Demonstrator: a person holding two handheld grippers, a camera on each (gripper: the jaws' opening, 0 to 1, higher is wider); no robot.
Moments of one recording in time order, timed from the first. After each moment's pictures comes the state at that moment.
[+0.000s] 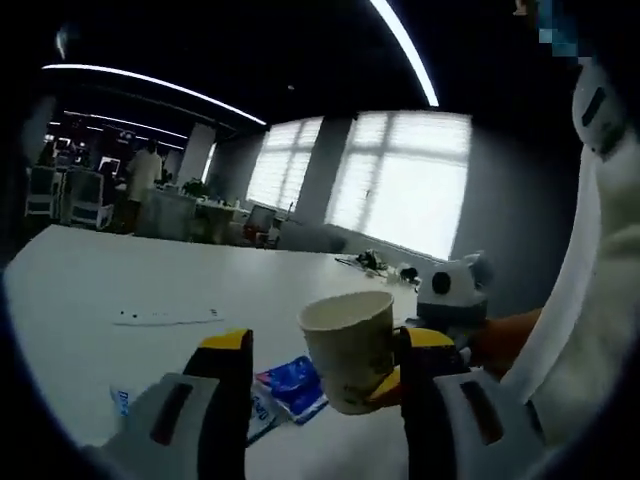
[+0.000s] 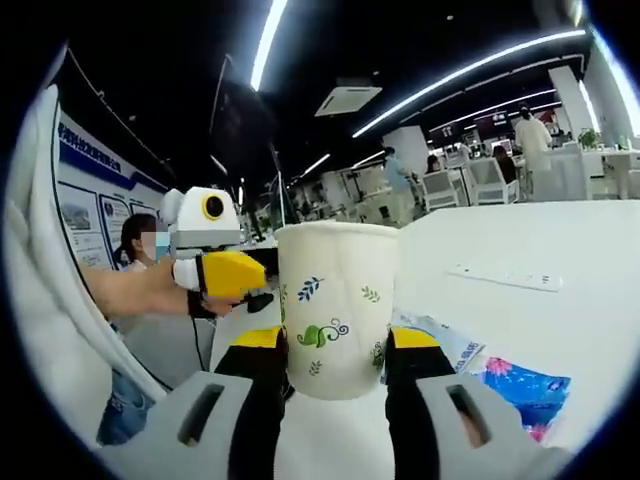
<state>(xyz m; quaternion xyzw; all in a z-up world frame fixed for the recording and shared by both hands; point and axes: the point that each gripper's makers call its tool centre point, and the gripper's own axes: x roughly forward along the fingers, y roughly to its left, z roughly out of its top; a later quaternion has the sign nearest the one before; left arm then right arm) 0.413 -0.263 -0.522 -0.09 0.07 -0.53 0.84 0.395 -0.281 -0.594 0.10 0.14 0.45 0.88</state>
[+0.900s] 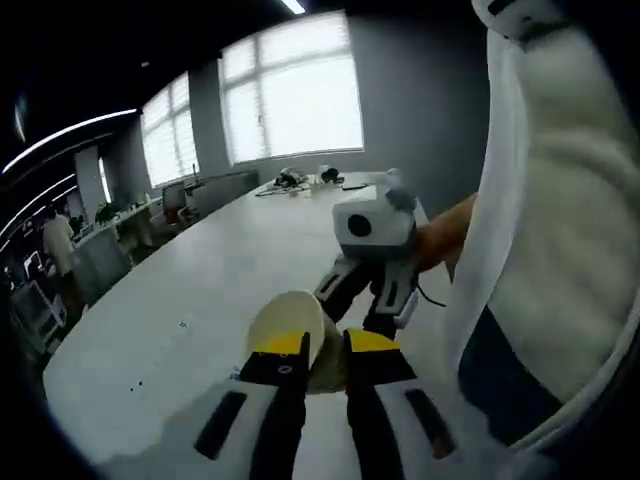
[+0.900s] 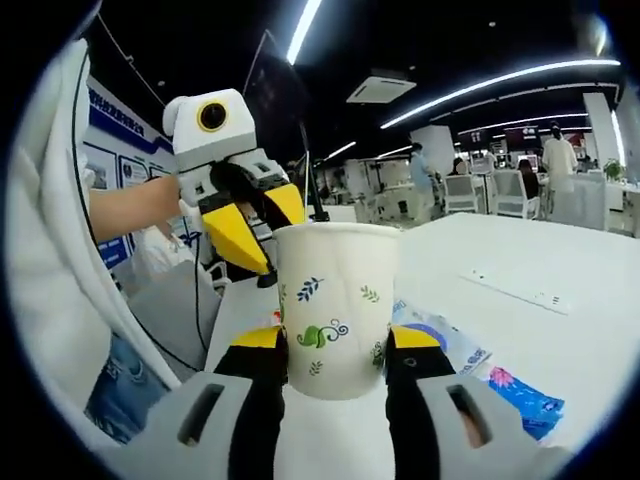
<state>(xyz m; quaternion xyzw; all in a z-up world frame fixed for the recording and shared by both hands) 0.362 -0.285 -0.542 0.20 0.13 -0.66 0.71 0.377 -0.265 -0.603 0.03 0.14 0.49 0.86</state>
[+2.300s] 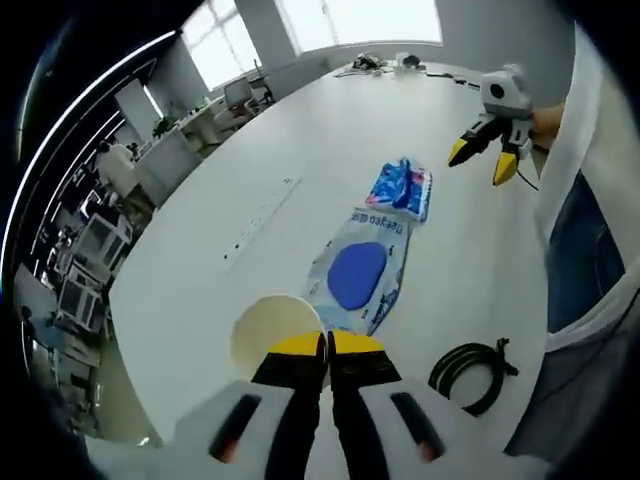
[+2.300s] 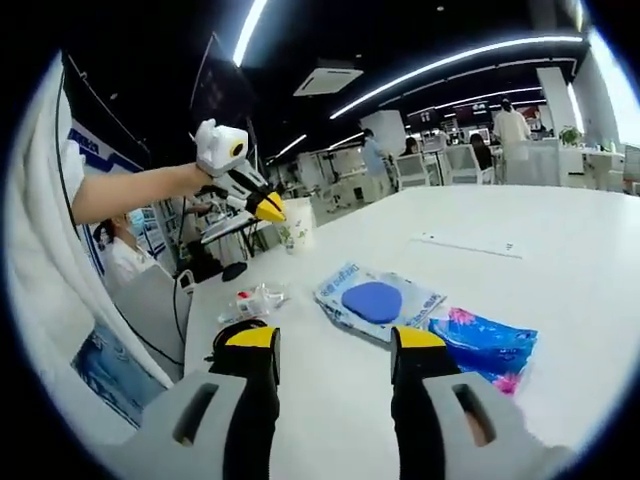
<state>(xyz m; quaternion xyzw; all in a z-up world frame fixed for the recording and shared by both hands) 0.495 -0.128 -0.608 0.35 0.30 -0.47 0.75 0.376 -0.326 -0.640 0.07 0.18 0.39 0.90</state>
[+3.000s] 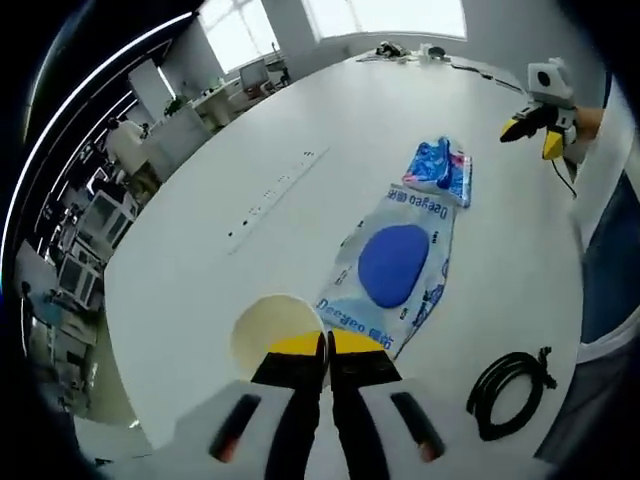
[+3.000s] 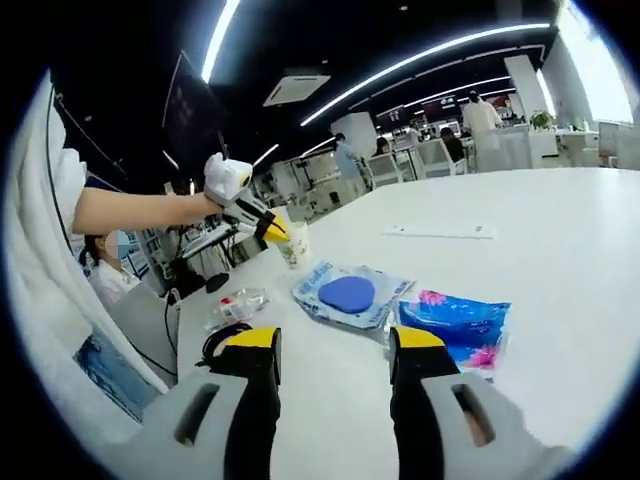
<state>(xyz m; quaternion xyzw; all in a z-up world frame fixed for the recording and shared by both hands) 0.535 -0.127 -0.660 0.33 0.33 -0.43 0.77 0.374 -0.354 -0.651 0.11 0.19 0.34 0.91</state>
